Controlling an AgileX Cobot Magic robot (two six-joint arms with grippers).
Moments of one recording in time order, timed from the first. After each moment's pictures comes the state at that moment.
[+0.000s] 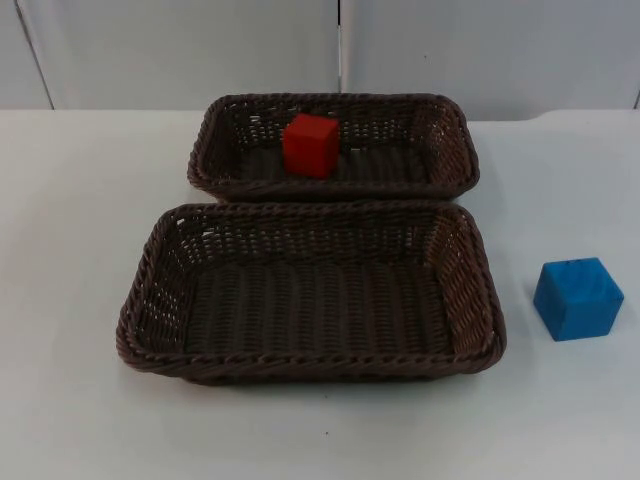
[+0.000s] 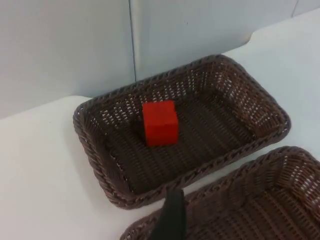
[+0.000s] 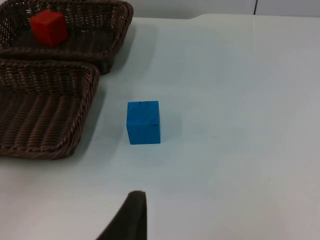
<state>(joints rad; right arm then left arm) 0.12 0.00 -0.52 0.03 1.09 -0.02 -0.34 1.23 -0.96 -0.43 0.40 0.44</state>
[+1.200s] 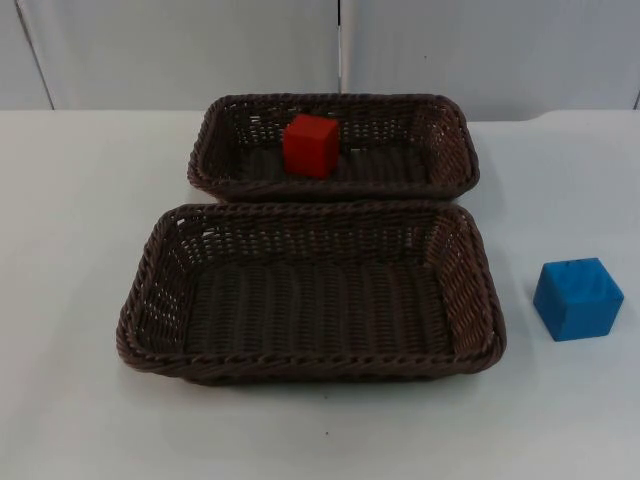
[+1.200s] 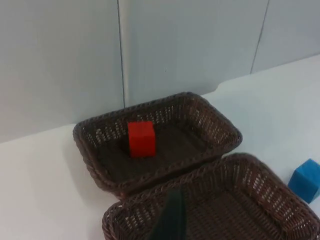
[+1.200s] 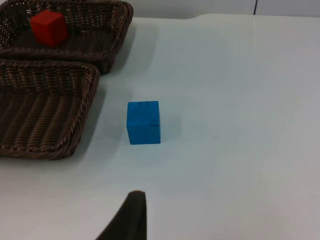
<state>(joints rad) 0.12 0.00 -0.52 0.03 1.09 -0.02 -0.34 0.59 -0.60 -0.45 0.44 0.40</state>
